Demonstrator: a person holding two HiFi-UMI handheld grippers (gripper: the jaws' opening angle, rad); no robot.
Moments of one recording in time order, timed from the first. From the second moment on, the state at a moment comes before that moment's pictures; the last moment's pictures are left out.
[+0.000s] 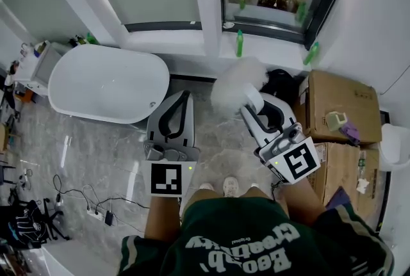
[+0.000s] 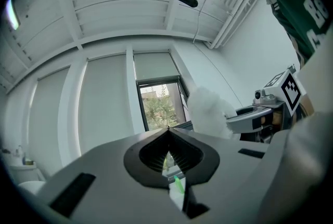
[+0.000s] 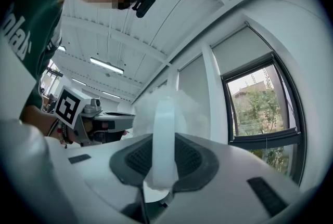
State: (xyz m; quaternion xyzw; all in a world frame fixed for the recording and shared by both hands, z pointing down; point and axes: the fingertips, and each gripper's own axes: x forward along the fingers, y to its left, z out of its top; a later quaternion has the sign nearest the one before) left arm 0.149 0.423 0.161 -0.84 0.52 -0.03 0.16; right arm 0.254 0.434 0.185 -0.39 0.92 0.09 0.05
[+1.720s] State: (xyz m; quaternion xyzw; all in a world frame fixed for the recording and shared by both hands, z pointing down) left arm 0.169 0.397 0.159 -0.85 0.50 -0.02 0.14; right arm 0.262 0.410 0.184 -0.37 0.92 0.09 0.06
